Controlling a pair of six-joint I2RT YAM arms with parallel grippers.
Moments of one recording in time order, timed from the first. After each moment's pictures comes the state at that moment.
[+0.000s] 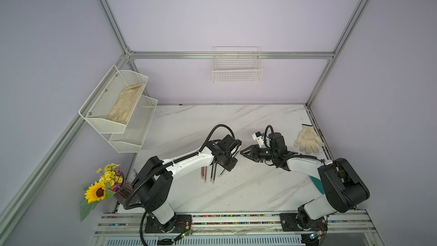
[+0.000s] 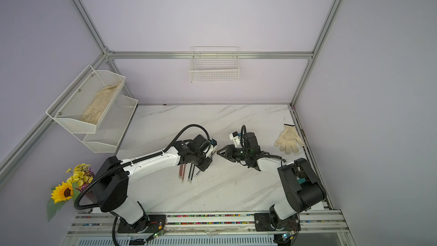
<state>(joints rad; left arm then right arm) -0.81 1.64 1.17 -0.67 0.04 -0.12 0.37 1.53 0.65 0.32 -0.82 0.85</state>
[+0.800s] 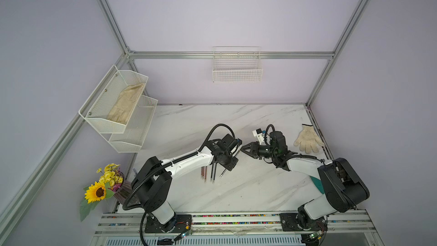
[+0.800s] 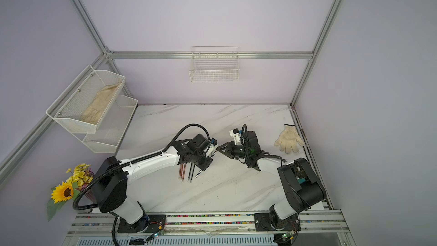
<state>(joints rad) -0.81 1.63 1.17 -0.66 0.06 -0.13 0.38 1.54 0.65 0.42 -0.80 0.92</state>
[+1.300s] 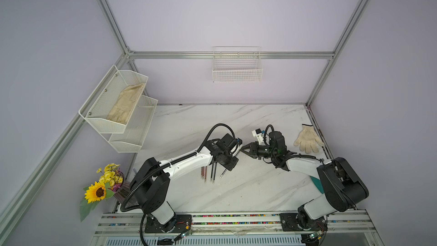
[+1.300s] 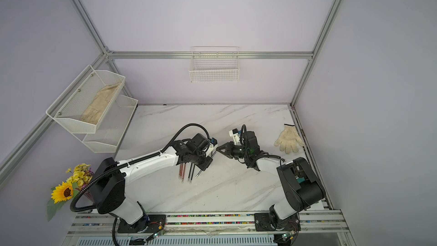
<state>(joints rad) -0.81 1.61 1.17 -0.66 0.08 -0.13 0.39 1.55 0.65 0.43 -0.79 0.94</state>
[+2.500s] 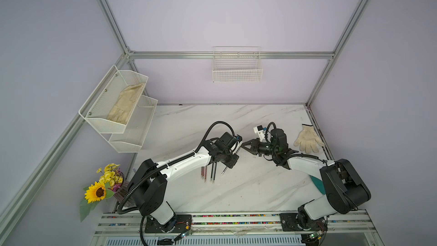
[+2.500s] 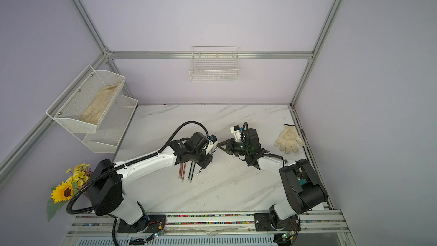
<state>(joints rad) -0.81 1.59 1.17 -0.62 0.06 -0.15 0.36 1.52 0.70 0.42 -0.76 0.96</state>
